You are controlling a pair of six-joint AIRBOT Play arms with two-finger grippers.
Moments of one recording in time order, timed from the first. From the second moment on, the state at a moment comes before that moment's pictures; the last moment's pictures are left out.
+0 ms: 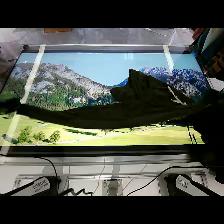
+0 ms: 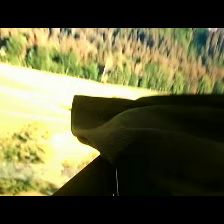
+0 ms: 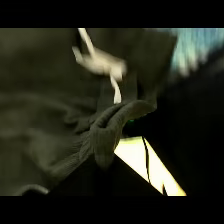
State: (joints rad) left arm 0.57 -1.28 1.22 1.27 -1.20 -1.07; right arm -0.51 -1.18 1.32 -1.38 1.32 1.32
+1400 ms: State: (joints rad) left arm 0.67 -1.29 0.96 1.64 -1.28 -0.93; right arm -0.52 -0.97 0.83 -1.64 1.61 1.28
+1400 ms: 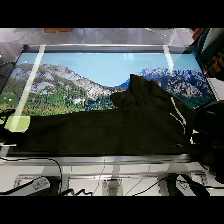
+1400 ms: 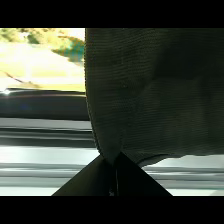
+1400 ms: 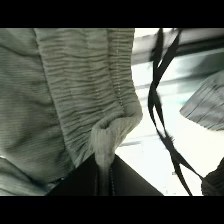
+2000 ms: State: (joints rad) left arm 0.67 -1.29 0.95 1.64 -1.23 -0.93; right arm -0.52 -0.96 0.78 -1.64 1.53 1.32
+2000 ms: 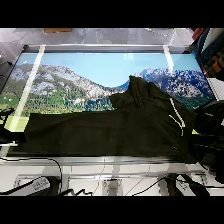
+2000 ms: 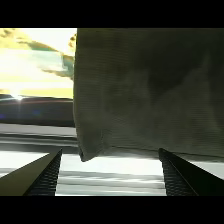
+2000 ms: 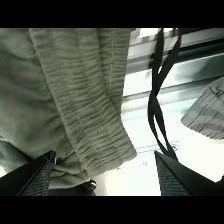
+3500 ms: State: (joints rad) left arm 0.13 -1.24 1.32 1.25 -0.91 -1.14; right arm 0.03 -1.28 1.15 -1.30 0.77 1.44
